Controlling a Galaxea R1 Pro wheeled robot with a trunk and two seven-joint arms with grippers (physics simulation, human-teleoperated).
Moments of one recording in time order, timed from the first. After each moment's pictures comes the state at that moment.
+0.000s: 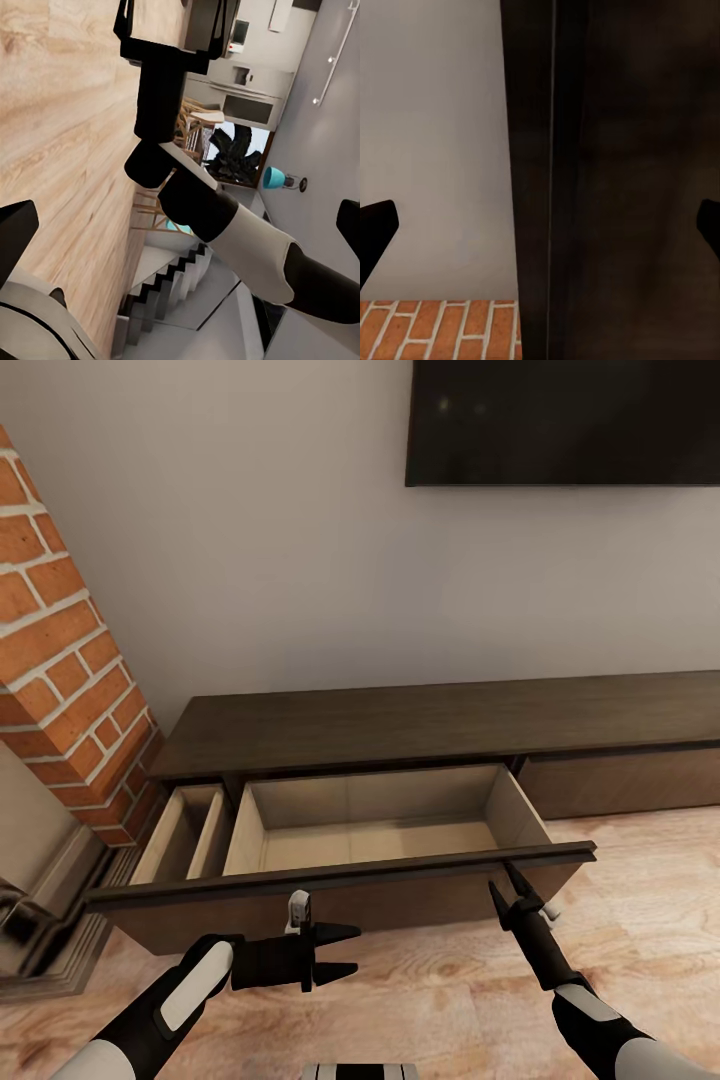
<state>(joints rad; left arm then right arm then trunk) -0.50 0.15 -0.49 -0.83 1.14 0.99 -0.82 -0.61 -0.21 0.58 -0.23 -1.99 0.19 1.11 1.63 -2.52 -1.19</state>
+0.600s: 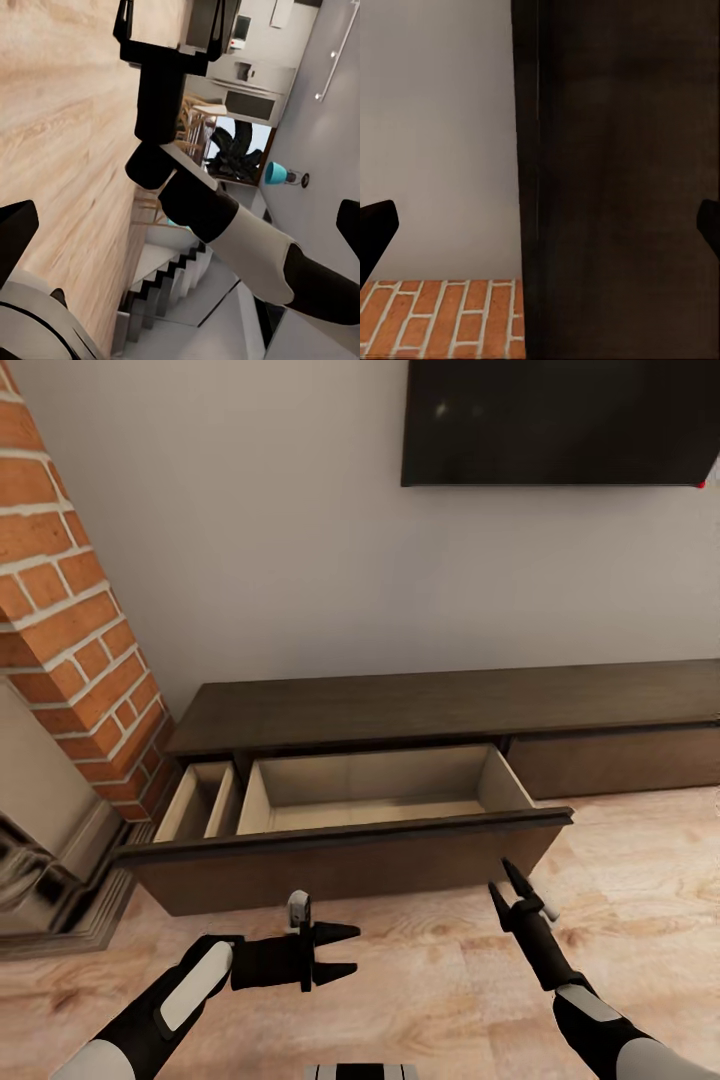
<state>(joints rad) -0.50 0.15 -0.49 -0.83 1.14 0.99 -0.82 -0.61 -0.22 0.58 -0.23 -1.98 0.19 1.10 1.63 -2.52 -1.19</state>
